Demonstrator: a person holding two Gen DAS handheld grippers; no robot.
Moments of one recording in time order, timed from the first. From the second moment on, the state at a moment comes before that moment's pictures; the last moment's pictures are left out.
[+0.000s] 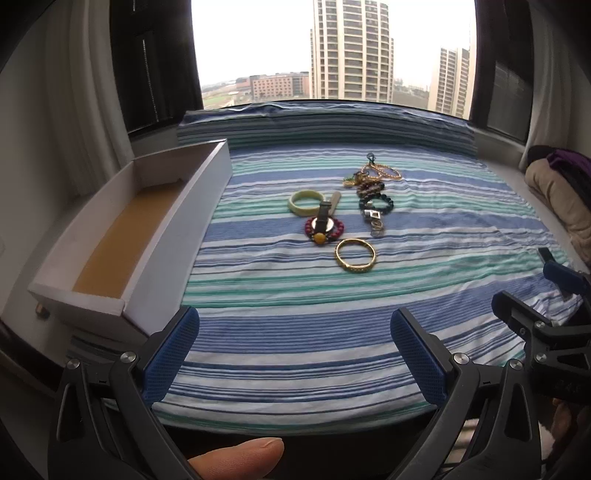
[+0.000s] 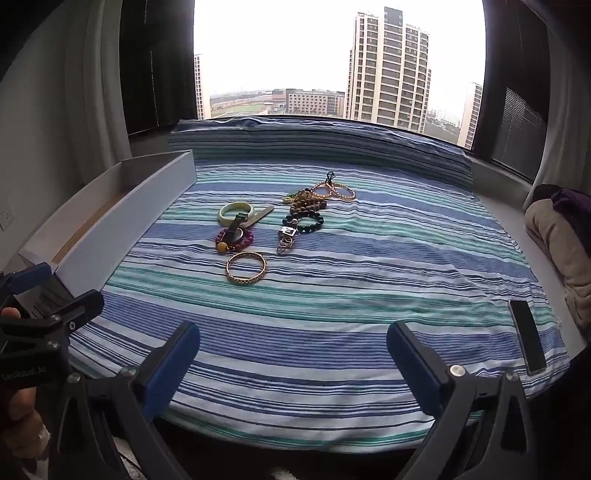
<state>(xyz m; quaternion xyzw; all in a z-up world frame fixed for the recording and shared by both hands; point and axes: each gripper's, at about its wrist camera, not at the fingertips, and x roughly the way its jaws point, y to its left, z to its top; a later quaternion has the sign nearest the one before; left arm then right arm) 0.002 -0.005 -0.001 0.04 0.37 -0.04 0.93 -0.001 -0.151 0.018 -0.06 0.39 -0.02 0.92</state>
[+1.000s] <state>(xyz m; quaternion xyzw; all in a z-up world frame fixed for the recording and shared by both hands) 0.004 -0.009 -0.007 0.03 0.38 -0.05 0.92 -0.002 -0.151 0.014 -0.04 0.39 -0.02 0.92</state>
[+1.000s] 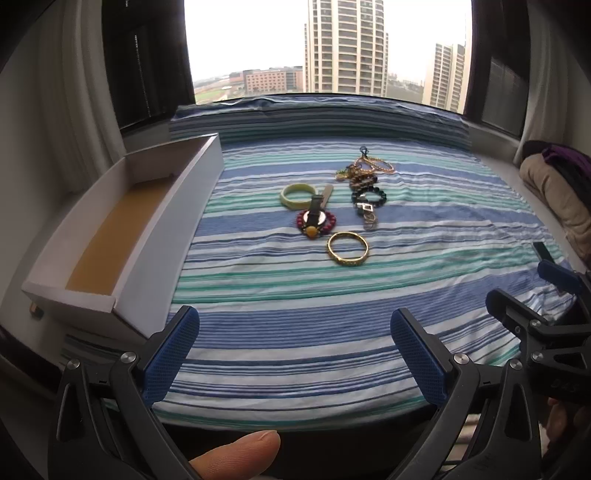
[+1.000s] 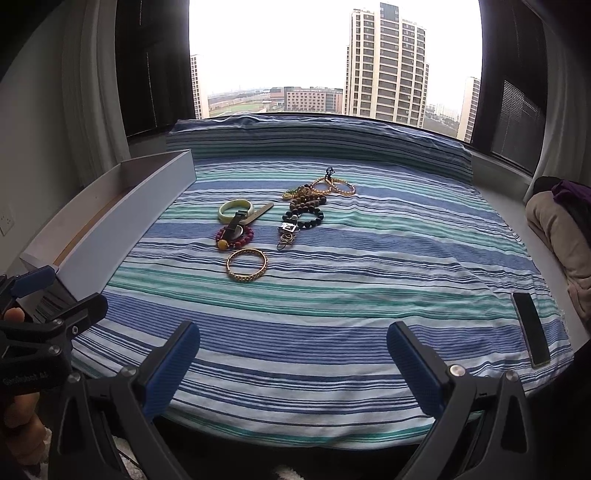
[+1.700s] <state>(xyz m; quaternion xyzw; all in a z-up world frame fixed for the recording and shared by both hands) 0.003 -0.011 -0.004 0.04 0.38 -0.05 0.92 -0.003 -0.154 0.015 -0.04 0.39 -0.02 0.92</state>
